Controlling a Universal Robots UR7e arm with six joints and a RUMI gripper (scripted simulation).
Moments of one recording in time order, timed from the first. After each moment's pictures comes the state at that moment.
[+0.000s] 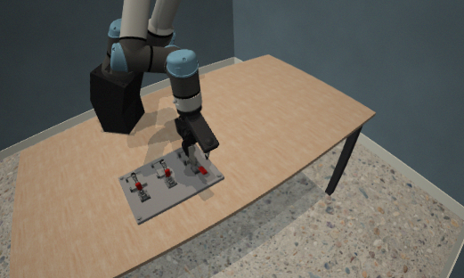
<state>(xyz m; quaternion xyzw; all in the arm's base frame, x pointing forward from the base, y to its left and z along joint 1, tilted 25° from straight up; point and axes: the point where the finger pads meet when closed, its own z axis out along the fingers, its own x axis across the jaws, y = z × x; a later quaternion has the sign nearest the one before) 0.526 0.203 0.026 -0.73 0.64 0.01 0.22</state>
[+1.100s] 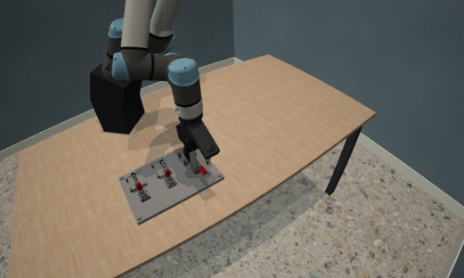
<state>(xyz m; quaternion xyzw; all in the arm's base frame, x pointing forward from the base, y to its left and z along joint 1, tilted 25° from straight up) 0.533 0.211 0.004 -0.73 0.64 0.01 0.22</state>
